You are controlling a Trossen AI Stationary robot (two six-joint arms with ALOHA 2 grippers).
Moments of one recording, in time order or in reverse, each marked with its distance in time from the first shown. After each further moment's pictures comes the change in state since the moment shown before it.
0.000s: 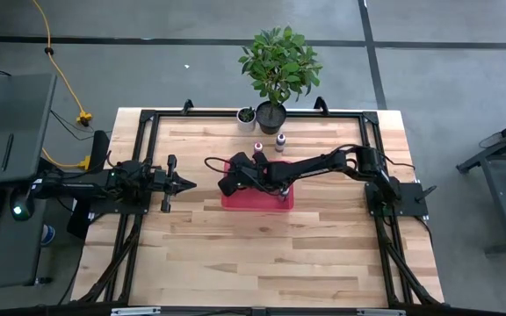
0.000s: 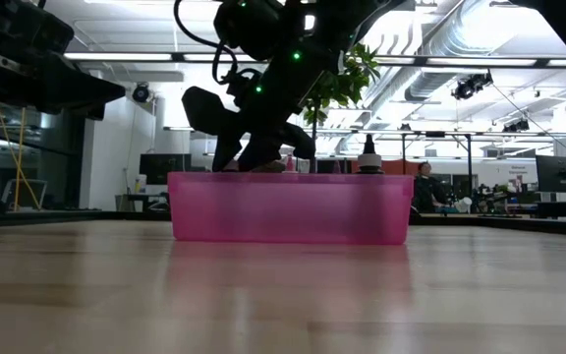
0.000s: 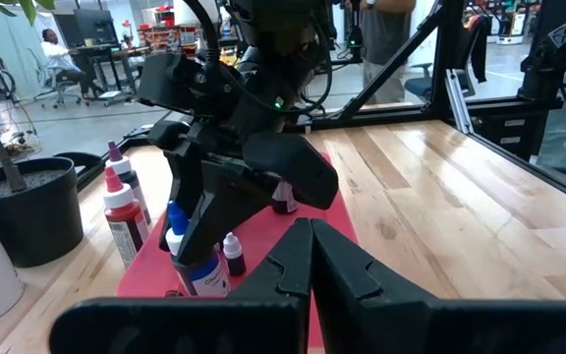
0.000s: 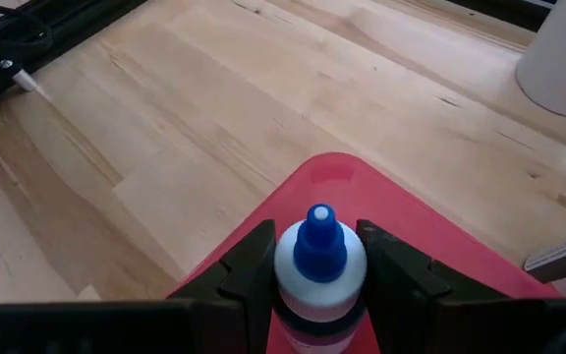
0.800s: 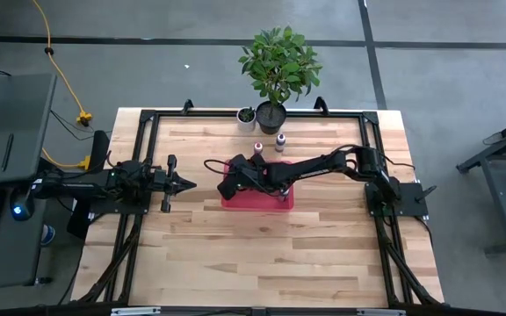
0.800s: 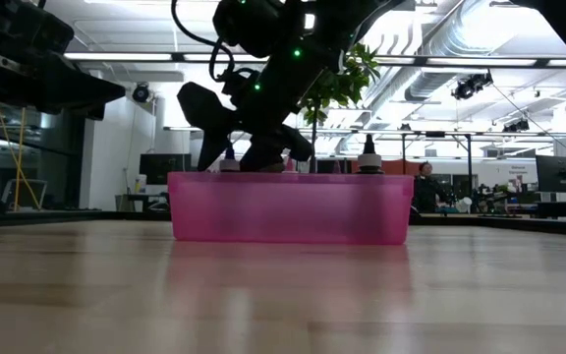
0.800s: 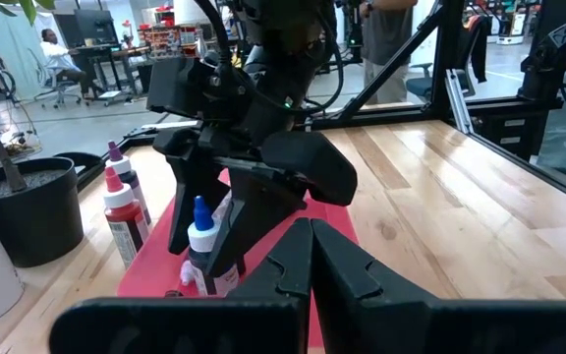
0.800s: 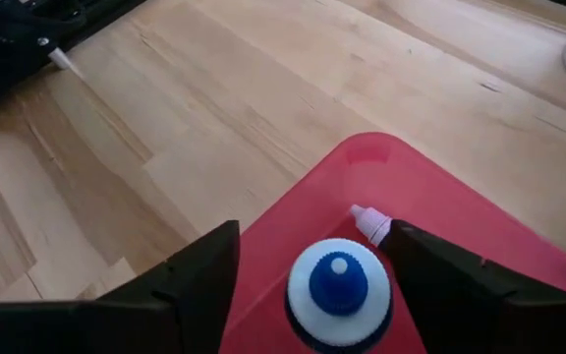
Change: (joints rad) left arm 0.000 0.000 0.000 0.000 0.000 0.000; right arm 0.005 -0.001 0.000 0.013 -0.061 -0.018
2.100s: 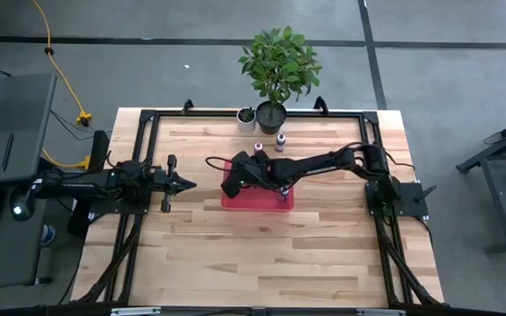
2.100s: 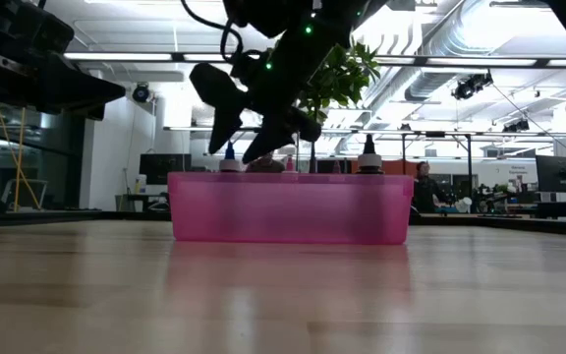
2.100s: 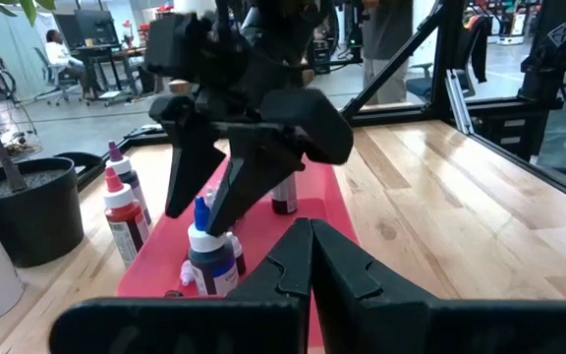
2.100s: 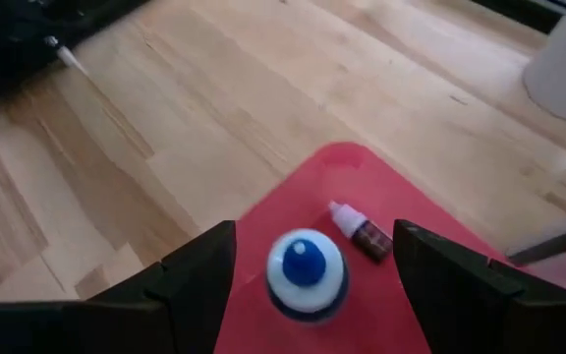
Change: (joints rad) left arm 0.000 0.000 0.000 0.000 -0.001 0.000; right arm -0.002 -0.070 0.001 -0.108 -0.008 -0.022
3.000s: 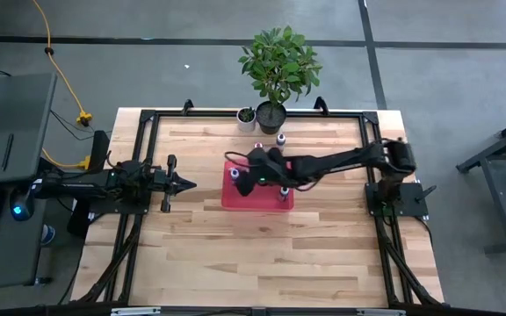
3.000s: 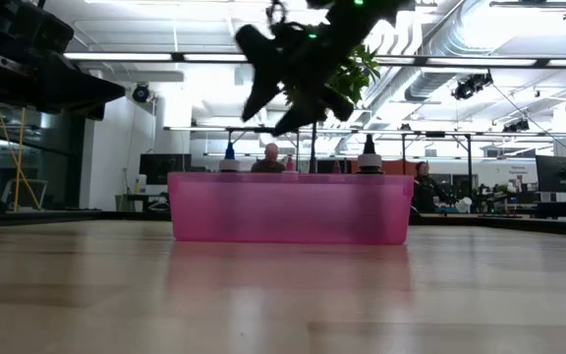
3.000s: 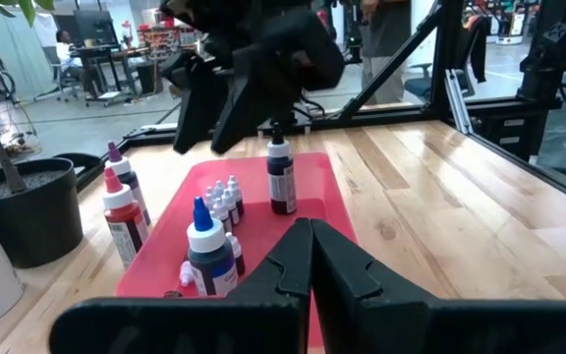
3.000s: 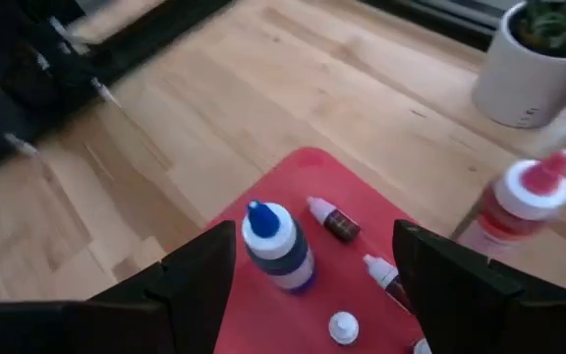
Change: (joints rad) left arm 0.000 0.000 0.000 0.000 0.001 0.000; right arm 0.017 -0.235 -0.226 0.087 0.008 0.019
